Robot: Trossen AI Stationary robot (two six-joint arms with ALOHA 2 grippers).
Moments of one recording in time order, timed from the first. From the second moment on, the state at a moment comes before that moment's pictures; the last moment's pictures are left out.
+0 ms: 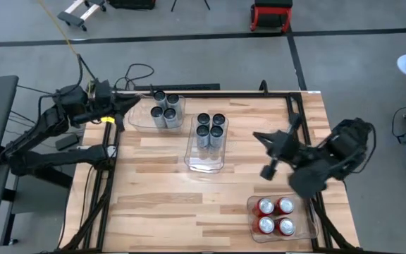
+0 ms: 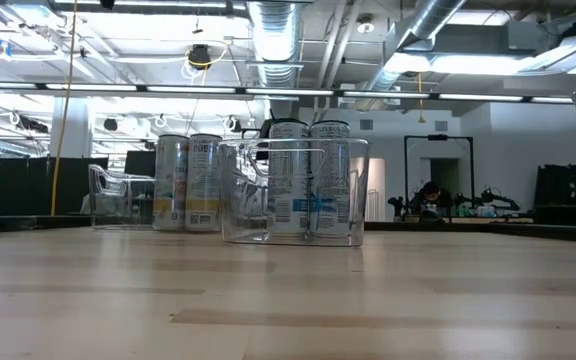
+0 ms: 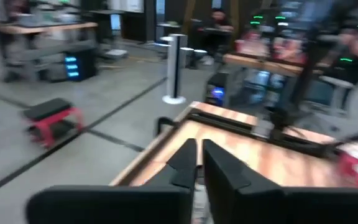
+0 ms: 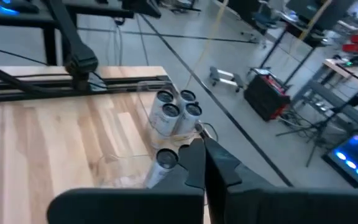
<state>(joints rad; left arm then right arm) 0.43 0.64 1.07 -0.50 -0.04 -0.03 0.66 1.64 2.26 -1.57 1.15 0.57</state>
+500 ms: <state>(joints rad) 0.23 0.69 0.93 -0.27 0.05 -0.09 0.76 1.49 2.25 -1.57 1.16 0.47</state>
